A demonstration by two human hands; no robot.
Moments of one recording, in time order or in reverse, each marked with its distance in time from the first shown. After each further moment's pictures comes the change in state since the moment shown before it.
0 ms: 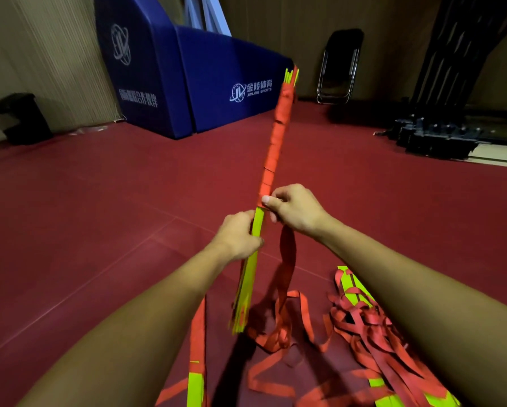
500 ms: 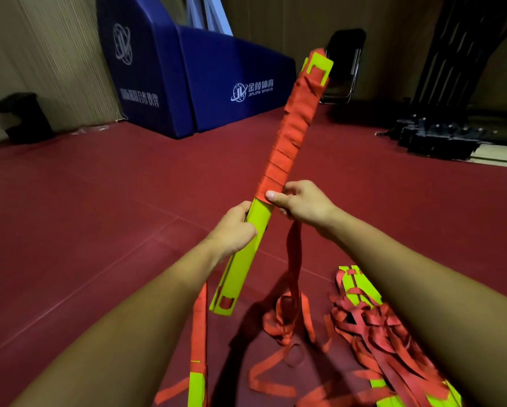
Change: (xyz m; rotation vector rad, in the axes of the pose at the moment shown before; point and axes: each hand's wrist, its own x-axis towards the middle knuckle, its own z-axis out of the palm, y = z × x) left_hand 0.006 -0.008 -0.002 -0.416 -0.022 -0.086; right_hand 0.006 0.006 -0.006 0.287 -0.007 0.066
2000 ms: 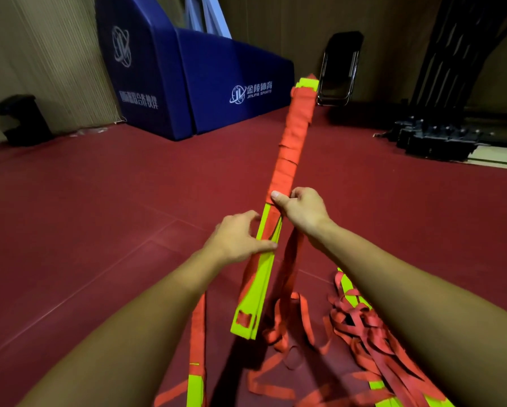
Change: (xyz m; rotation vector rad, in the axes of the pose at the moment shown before) left_hand -0.013 0.009 -0.002 0.533 0.009 0.100; right_hand 0.001 0.009 0.012 -0.095 0.302 0.222
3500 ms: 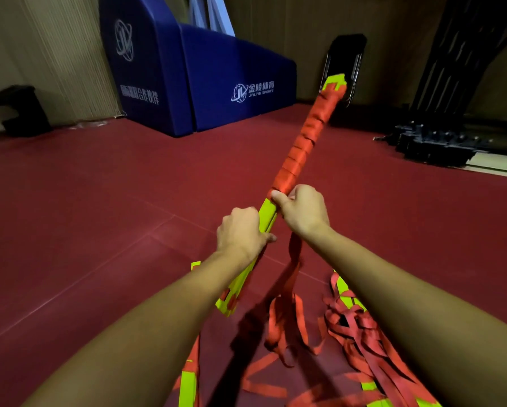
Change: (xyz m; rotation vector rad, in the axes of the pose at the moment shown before) left_hand -0.009 0.033 0.010 0.158 0.172 -0.180; right_hand -0.007 -0.002 0.001 -0.186 0.092 -0.081
